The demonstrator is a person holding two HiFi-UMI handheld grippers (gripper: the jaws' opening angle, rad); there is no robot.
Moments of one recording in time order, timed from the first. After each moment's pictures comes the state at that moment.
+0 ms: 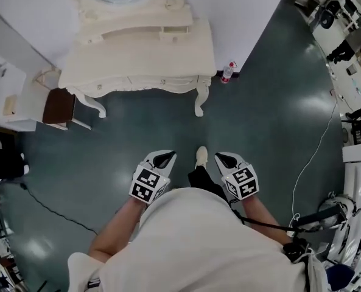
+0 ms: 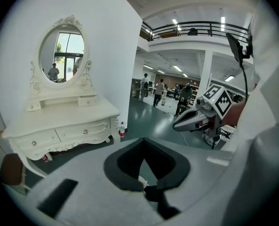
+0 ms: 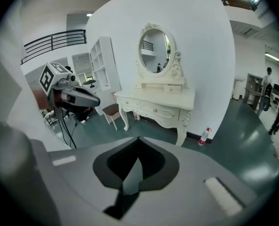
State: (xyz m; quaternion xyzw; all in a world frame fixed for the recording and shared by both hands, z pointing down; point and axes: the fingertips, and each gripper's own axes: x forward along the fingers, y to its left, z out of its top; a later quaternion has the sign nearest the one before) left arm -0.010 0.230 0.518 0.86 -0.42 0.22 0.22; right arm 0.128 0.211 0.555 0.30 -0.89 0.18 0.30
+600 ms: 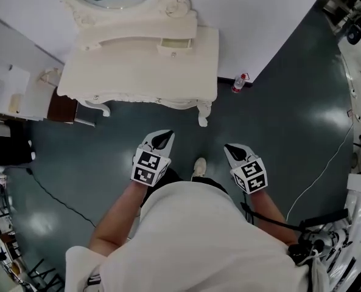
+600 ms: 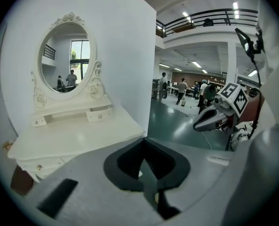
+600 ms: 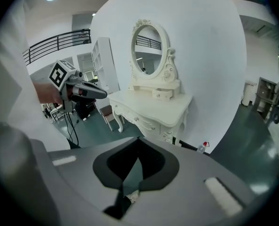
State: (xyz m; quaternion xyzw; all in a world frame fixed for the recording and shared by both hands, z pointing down) left arm 0.012 -0.021 0.512 0.80 -0.52 0.23 0.20; right arm 0.192 -0.028 0.550 0.24 -0.91 0.16 0.31
